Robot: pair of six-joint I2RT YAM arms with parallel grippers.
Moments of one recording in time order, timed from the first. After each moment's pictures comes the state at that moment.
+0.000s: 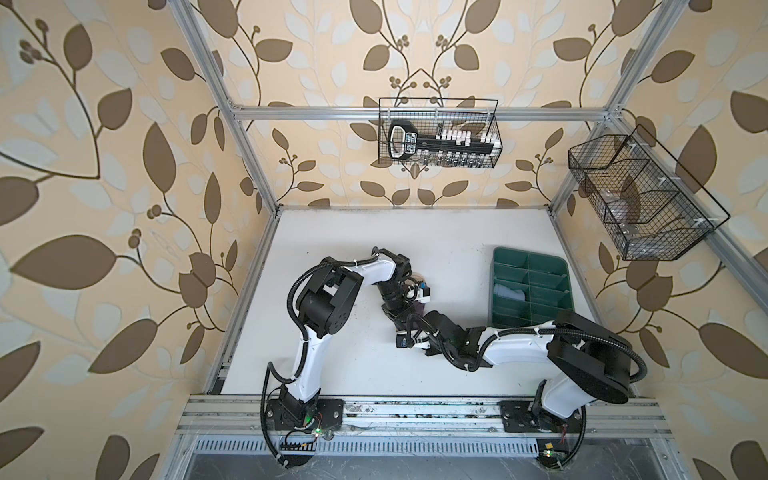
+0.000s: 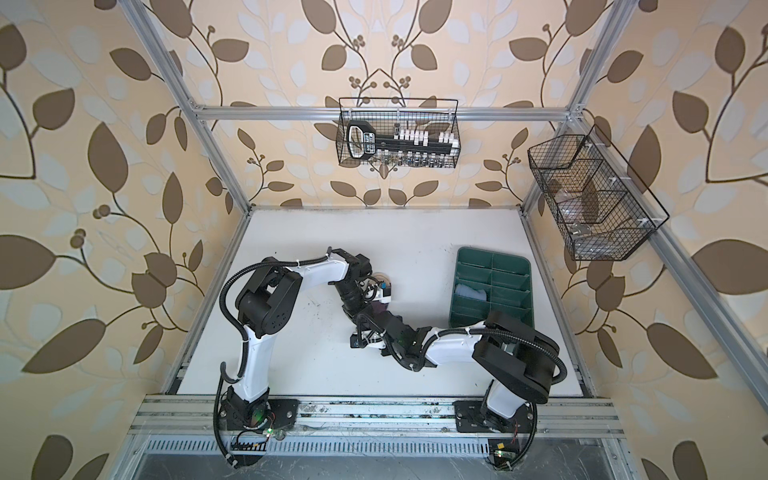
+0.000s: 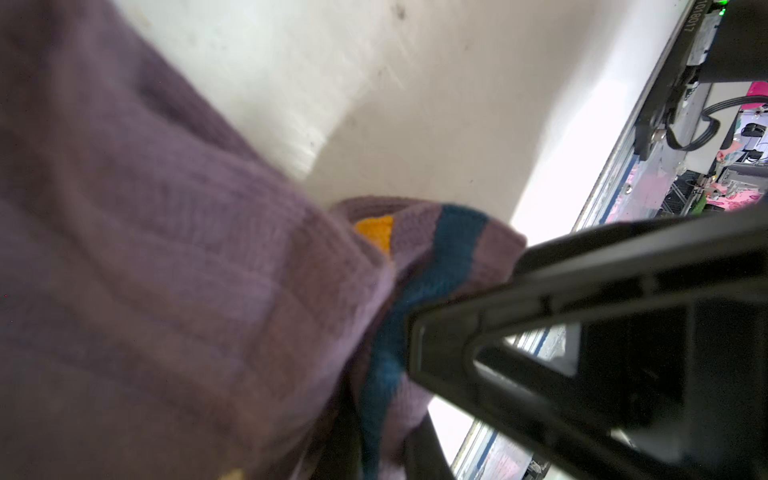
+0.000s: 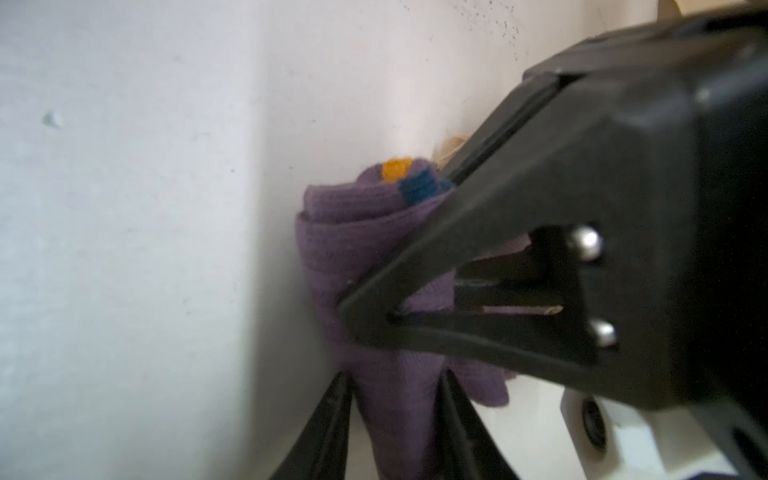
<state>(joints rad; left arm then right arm) -0.58 2.13 1.45 -1.10 0.65 0.39 1.00 1.61 0.62 0.15 0.31 -0.83</state>
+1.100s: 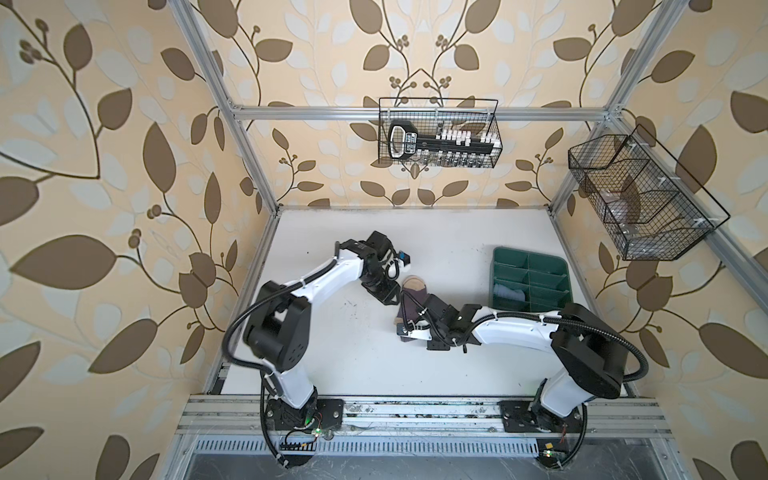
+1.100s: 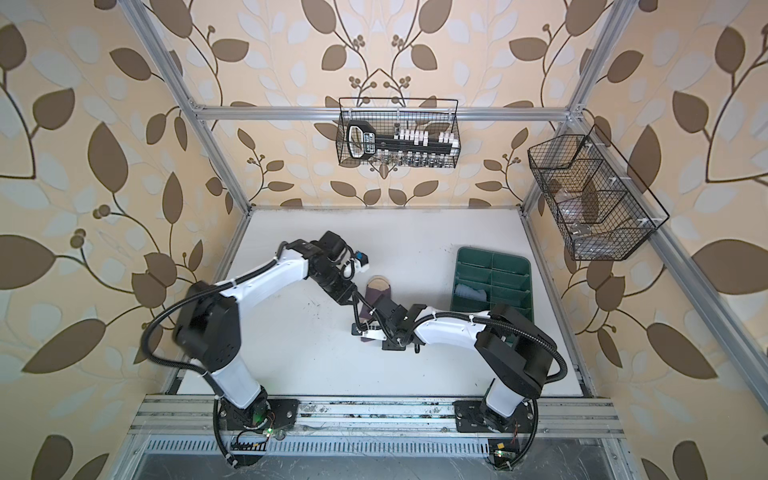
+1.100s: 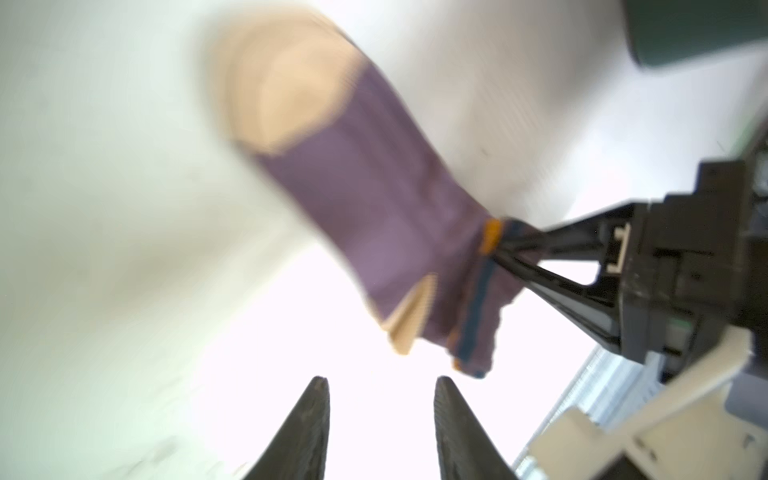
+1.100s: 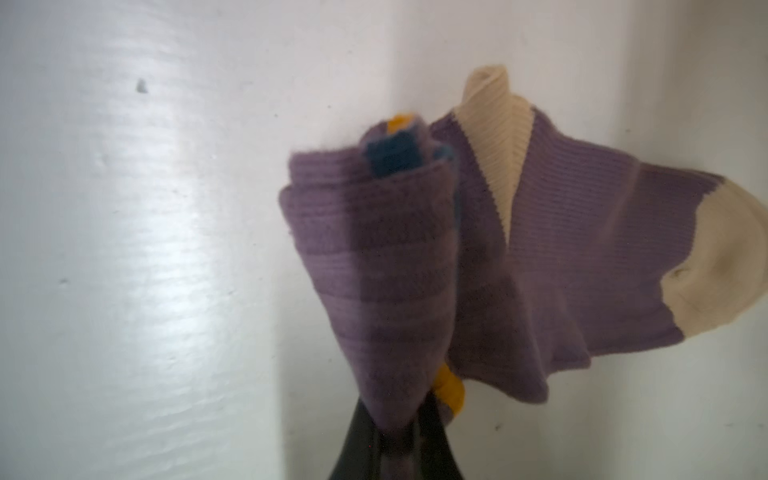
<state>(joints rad) -0.46 1.60 1.27 -0.88 0.30 0.19 0.91 1.65 0.89 -0.42 0.07 -0.65</state>
